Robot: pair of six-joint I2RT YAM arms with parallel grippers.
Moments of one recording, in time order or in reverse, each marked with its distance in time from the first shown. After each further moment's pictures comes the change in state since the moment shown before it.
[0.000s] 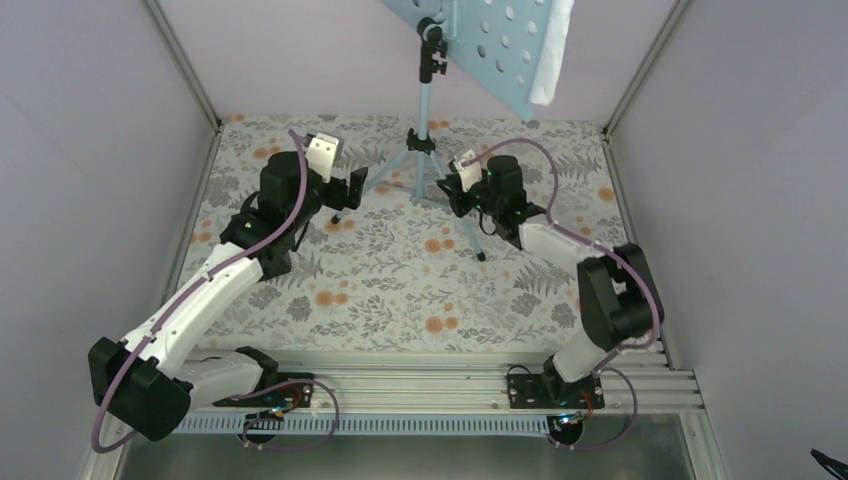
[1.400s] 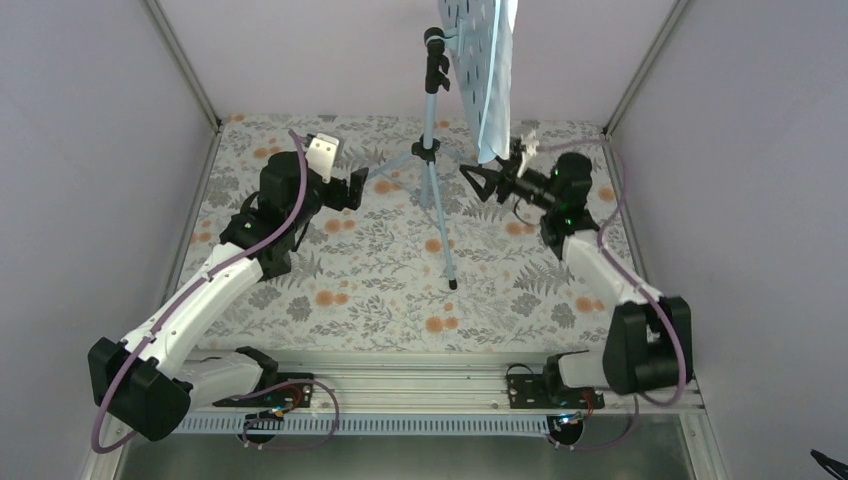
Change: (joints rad) left arm 0.000 0.000 0.000 0.000 0.005 0.001; right arm -0.212 -0.381 -0.226 0.227 -0.330 0.356
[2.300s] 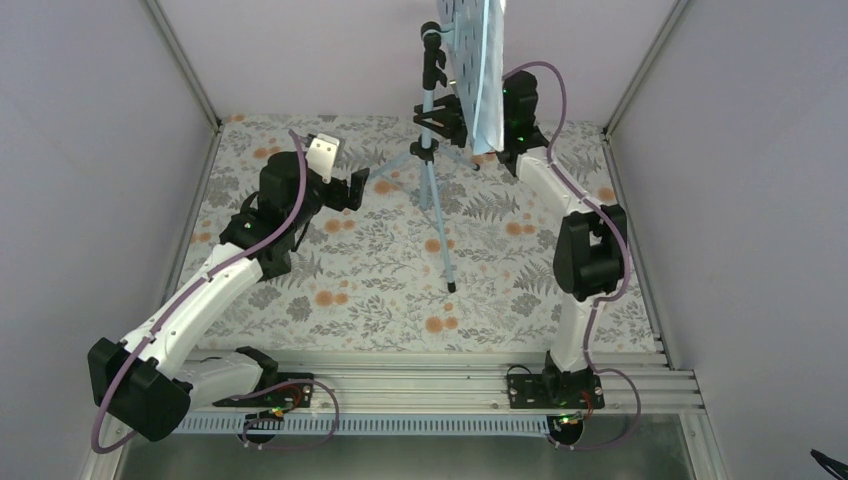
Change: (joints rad) left arm 0.000 -0.001 0.000 0.000 0.018 0.000; right arm 0.108 0.698 0.929 -0.160 -0.526 -0.098
